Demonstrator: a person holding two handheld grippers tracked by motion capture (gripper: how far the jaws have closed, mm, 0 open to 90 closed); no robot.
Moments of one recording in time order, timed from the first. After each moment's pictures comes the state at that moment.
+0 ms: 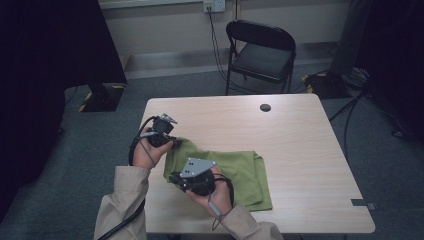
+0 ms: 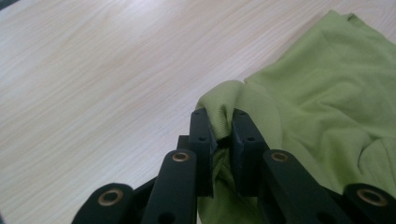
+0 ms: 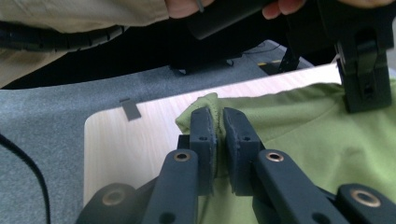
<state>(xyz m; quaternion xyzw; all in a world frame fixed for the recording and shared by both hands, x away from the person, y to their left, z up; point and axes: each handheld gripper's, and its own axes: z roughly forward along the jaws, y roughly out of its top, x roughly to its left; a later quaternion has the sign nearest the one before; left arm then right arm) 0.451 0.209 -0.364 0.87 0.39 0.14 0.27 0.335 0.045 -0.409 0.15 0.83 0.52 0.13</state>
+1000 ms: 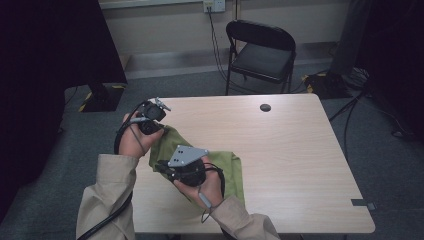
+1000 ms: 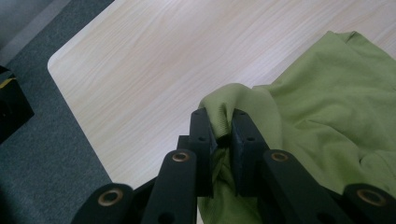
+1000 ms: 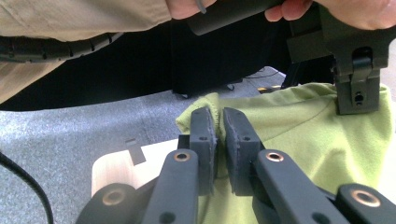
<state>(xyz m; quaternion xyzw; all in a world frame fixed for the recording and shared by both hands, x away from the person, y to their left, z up) 0.446 0.209 -0.307 0.88 0.38 0.20 0.19 0.336 0.059 -0.364 0.13 0.81 0.56 0.14</state>
